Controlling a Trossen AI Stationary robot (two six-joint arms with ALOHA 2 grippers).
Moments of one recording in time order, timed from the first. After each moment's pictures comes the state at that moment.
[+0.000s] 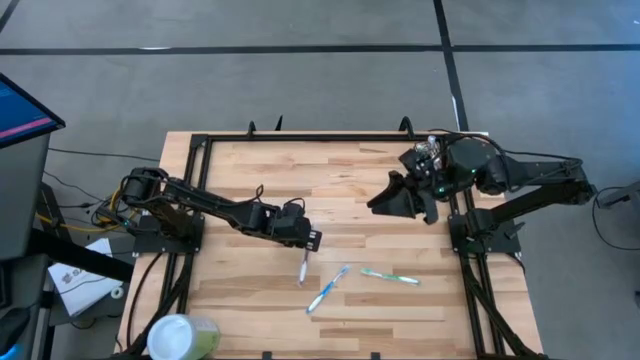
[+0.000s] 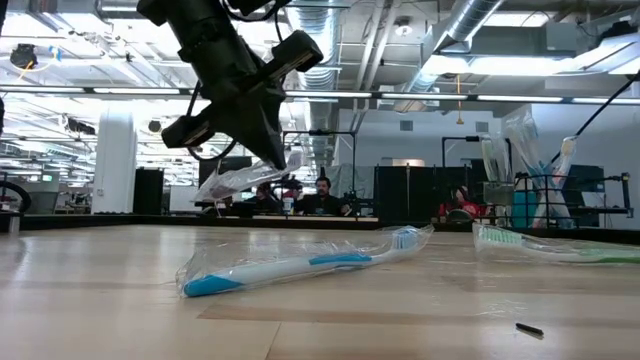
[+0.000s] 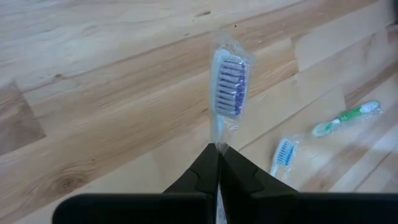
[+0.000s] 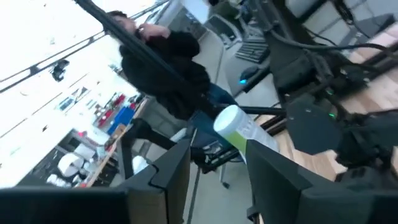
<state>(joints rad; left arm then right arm) -0.16 1.66 1.05 -0.40 -0.21 -1.34 0.10 1.09 1.24 -0.22 -0.23 0.81</state>
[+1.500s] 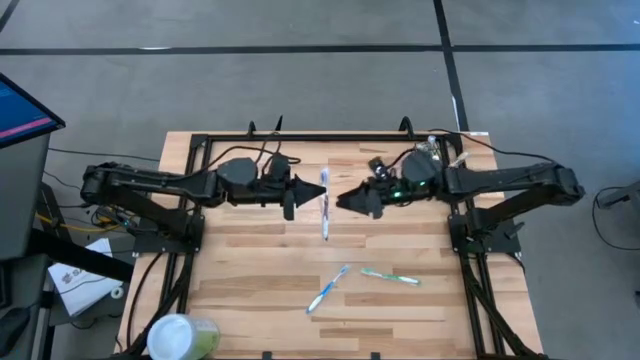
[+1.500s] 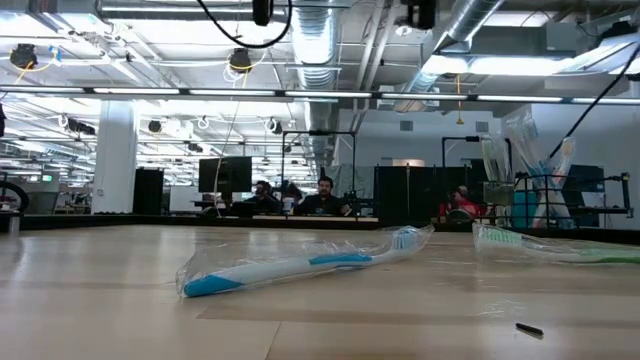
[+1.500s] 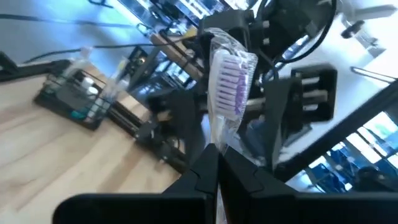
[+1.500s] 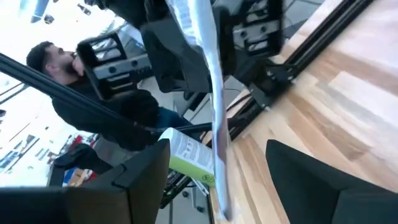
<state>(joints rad) -0.02 1.29 1.05 0.18 -0.13 -0.70 0.03 1.24 1.05 0.03 -0.07 0.92</state>
